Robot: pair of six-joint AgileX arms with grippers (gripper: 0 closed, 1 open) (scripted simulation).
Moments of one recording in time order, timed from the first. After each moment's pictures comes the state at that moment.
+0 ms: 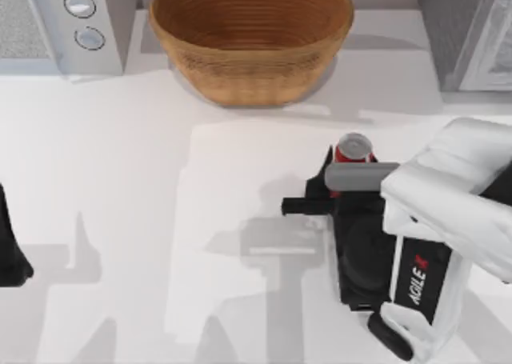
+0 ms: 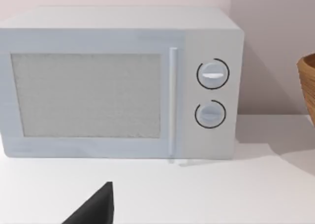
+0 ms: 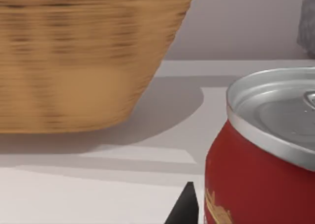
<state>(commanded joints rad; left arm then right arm) 0.00 0.00 0.00 0.00 0.00 0.00 0.73 2.48 0.77 1.71 0.76 0.01</state>
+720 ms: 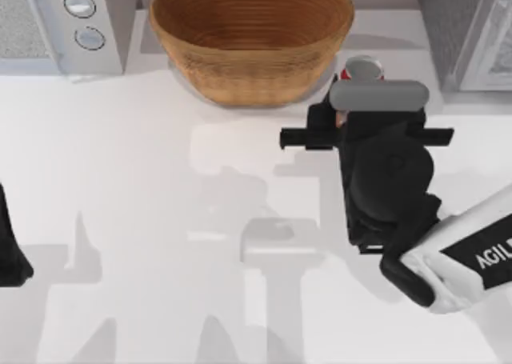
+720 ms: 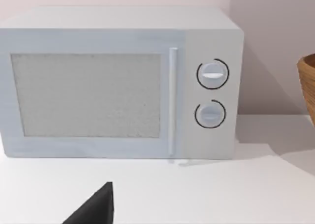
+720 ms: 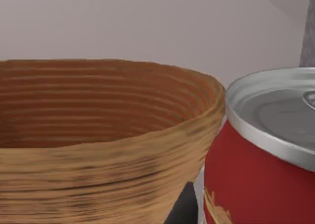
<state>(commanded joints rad) 0.00 0.00 0.00 0.00 0.00 0.00 0.73 1.99 0.74 1.25 0.76 0.02</state>
